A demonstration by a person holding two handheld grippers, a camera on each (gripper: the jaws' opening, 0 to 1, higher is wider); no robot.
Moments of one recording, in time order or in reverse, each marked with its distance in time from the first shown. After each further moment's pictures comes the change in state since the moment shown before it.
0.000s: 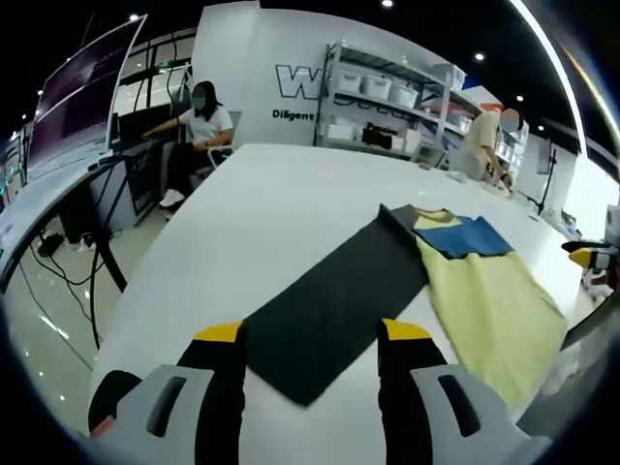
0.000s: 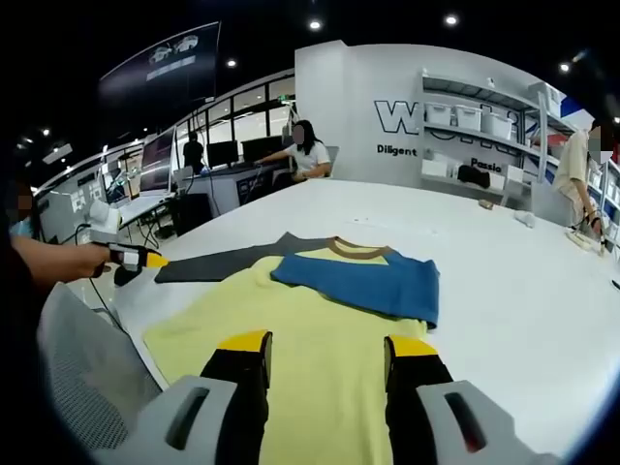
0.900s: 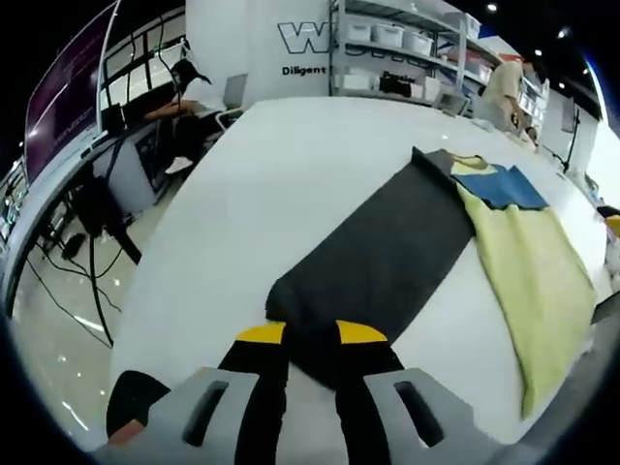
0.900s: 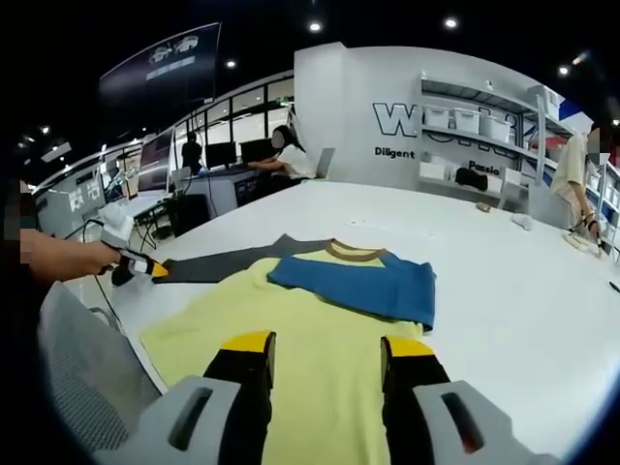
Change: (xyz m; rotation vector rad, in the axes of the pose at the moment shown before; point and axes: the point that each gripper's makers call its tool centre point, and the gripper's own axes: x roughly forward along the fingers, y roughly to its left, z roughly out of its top) left arm 0.018 0.024 -0.029 0.072 0.206 0.091; right arm -0.002 -0.003 0.001 -0.002 -0.010 -0.016
